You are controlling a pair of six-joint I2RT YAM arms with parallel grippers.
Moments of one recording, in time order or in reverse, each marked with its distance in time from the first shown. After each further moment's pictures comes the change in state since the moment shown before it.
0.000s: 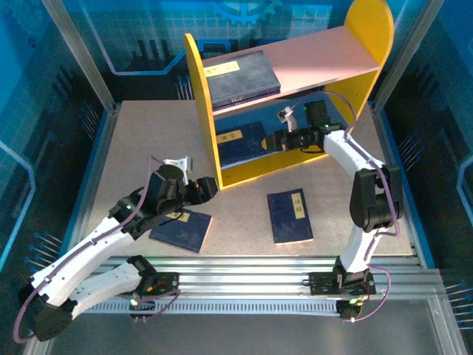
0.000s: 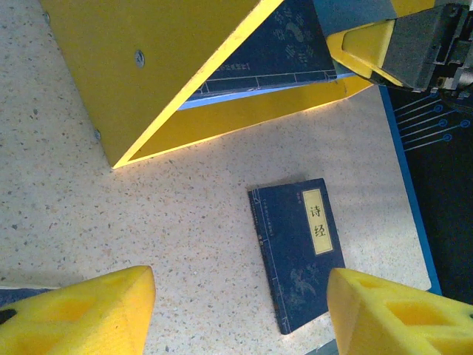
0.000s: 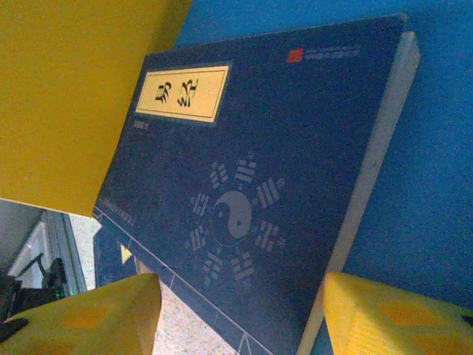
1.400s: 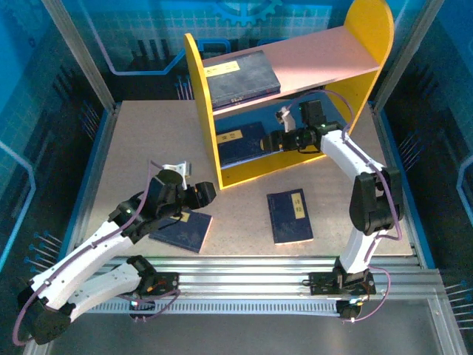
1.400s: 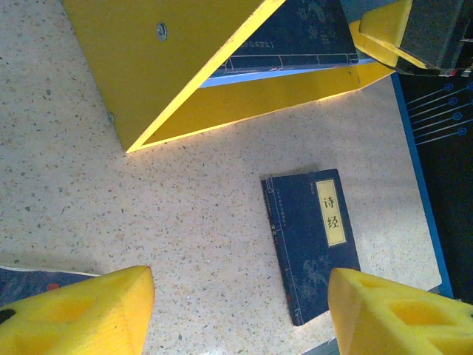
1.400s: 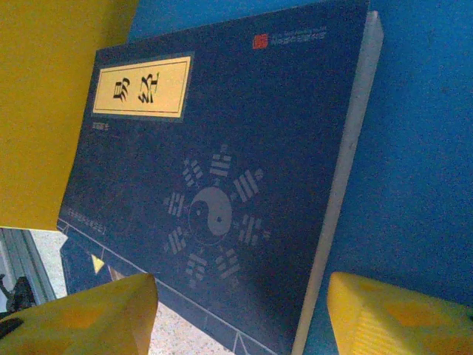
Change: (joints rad) left arm 0.000 -0.035 -0.060 0.003 0.000 -0.008; right arm 0.052 -0.019 0.031 -0.069 0.167 0.050
